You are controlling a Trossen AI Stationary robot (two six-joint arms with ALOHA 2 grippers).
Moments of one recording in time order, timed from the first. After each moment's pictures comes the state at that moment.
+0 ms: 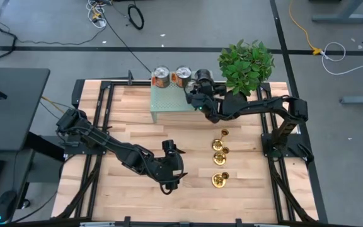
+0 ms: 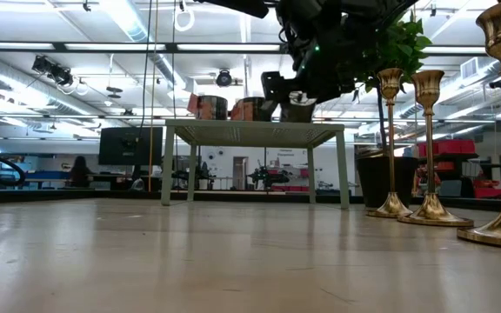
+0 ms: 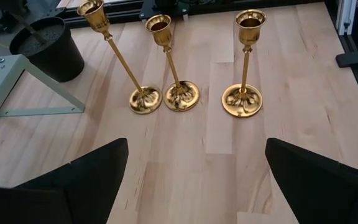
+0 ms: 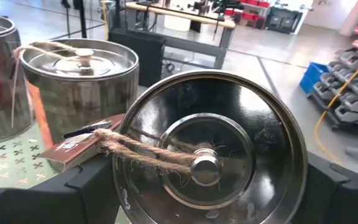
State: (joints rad) left arm -0.48 1.71 1.43 -0.46 -0.58 -0.28; right arm -0.18 1.73 1.16 0.02 1.15 0.36
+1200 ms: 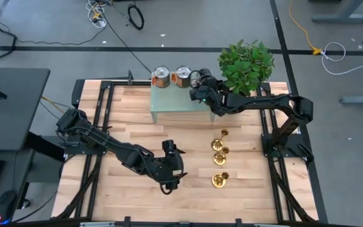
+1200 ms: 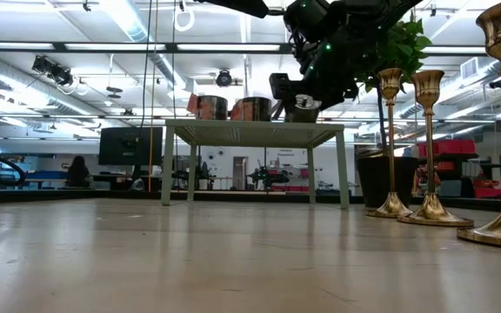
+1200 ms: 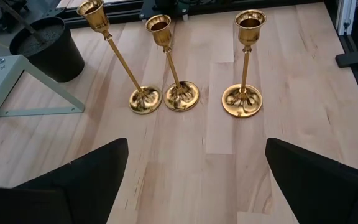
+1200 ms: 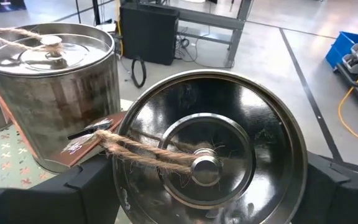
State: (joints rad) left arm -0.48 1.71 1.43 -0.46 -0.58 -0.28; right arm -0.26 1.66 1.16 -0.13 0.97 0.46
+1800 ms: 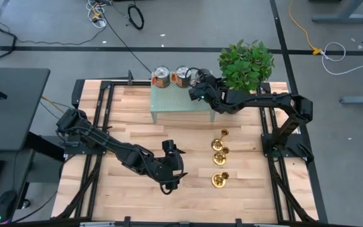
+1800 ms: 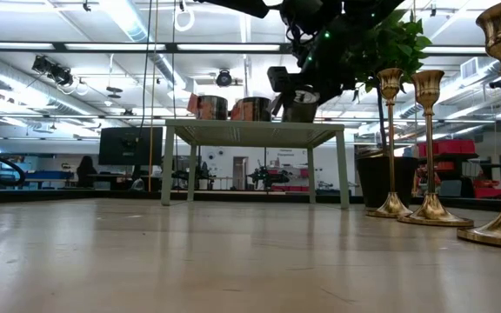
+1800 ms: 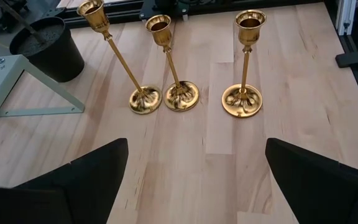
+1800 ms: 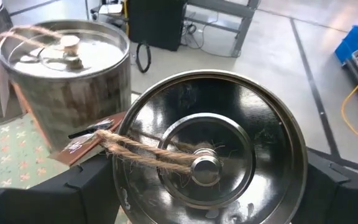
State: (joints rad) left arm -0.48 1.71 1.43 -0.46 -0.58 -0.28; right arm -0.26 1.67 1.27 -0.31 0.91 0.46
